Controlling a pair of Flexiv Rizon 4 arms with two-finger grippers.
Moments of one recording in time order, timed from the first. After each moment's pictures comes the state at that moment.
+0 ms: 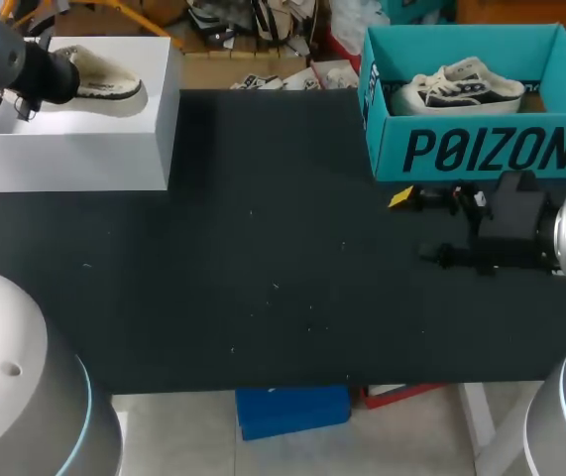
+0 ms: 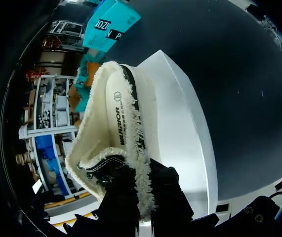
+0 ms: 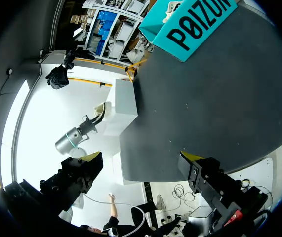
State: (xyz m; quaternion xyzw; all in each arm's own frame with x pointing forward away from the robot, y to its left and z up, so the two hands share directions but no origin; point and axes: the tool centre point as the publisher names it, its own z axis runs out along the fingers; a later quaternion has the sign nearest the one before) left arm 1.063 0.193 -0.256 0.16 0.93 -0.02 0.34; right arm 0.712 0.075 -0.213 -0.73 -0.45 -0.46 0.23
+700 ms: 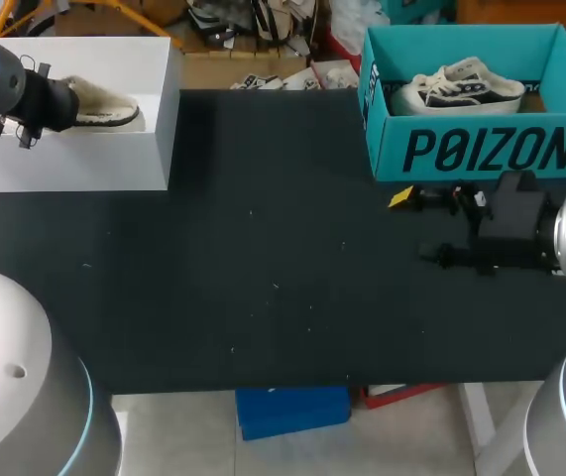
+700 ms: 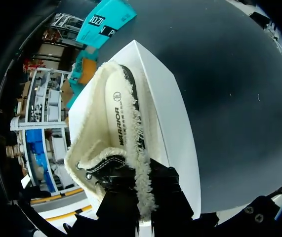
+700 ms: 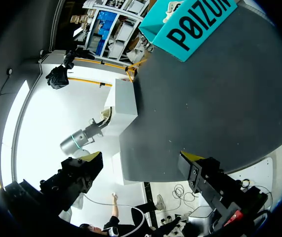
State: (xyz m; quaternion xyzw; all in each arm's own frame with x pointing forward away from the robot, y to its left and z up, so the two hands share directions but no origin) left arm 1.044 0.201 -0.302 0.13 0.94 -0.04 0.30; right arm 0.712 0.075 -0.213 -0.73 -0.45 -0.46 0.23
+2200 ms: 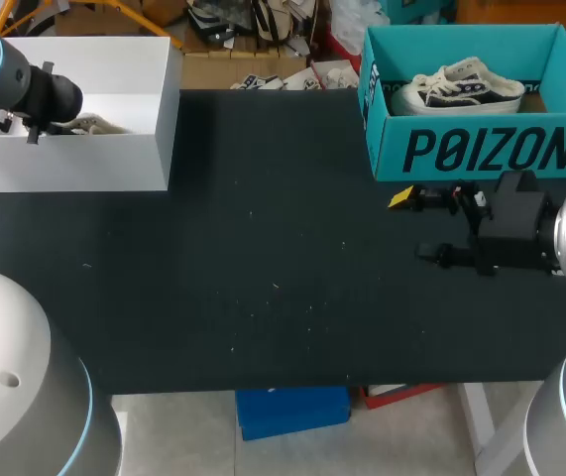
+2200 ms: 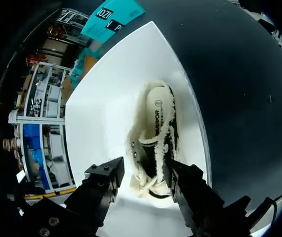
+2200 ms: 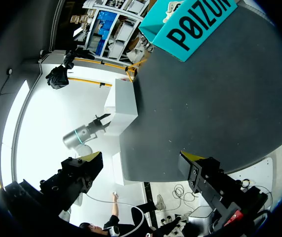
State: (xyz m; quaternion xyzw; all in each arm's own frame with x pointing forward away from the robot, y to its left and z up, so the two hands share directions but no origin) left arm 1.068 0.204 -0.324 0.11 0.95 -0.06 0.28; right arm 0.712 0.075 -0.213 -0.73 -0.45 -0.46 0.23
